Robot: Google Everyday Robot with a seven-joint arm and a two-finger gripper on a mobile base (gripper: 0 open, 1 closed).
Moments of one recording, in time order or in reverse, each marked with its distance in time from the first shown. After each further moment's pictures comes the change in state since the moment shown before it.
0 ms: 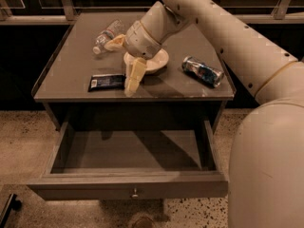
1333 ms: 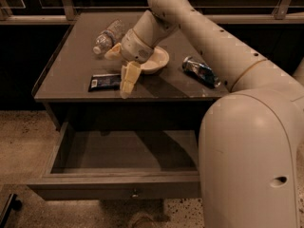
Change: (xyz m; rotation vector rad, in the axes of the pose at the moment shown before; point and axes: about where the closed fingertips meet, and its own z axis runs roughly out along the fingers) arm 0.028 -0.019 0.034 -0.069 0.041 0.113
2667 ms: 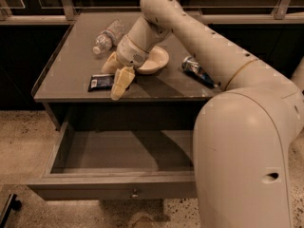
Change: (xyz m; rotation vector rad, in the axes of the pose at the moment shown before) arm 0.006 0.000 0.023 -0.031 0.026 0.034
